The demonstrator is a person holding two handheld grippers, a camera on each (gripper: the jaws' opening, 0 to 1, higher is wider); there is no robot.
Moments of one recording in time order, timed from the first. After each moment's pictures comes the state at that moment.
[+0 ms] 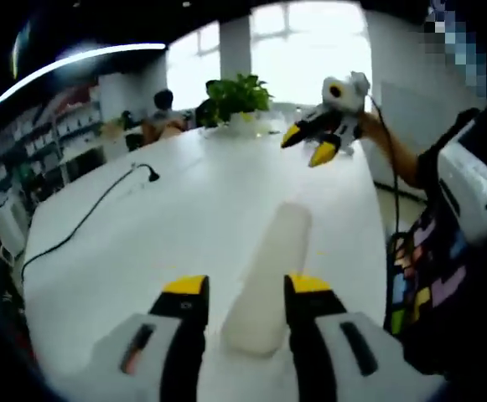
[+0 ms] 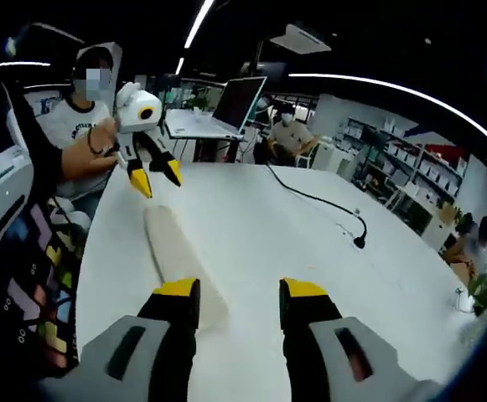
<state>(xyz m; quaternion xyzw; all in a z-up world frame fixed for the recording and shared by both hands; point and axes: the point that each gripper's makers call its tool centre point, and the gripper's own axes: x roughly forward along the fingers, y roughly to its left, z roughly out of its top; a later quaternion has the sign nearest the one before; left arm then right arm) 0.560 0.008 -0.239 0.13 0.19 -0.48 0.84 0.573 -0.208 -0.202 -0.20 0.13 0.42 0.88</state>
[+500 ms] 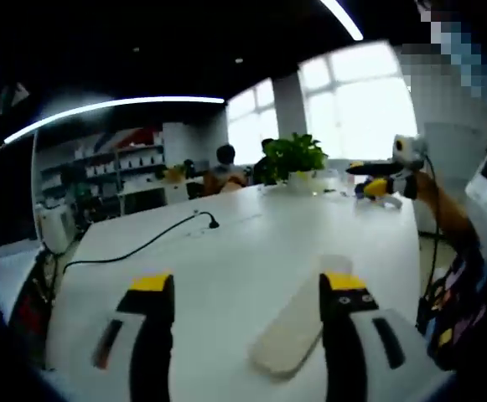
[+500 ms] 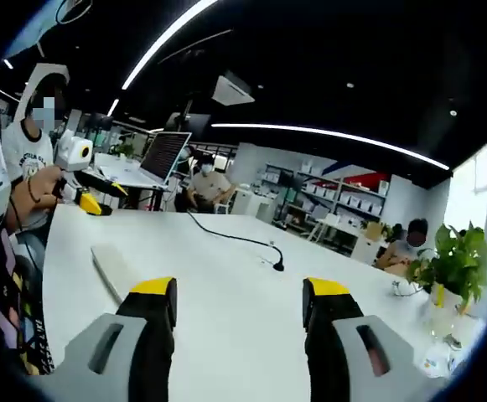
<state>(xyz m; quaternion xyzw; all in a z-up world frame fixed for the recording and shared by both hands) 0.561 0.037 -0.199 0.07 0.05 -0.36 0.93 0.553 -0.276 -0.162 -0.14 0.00 0.25 0.96</state>
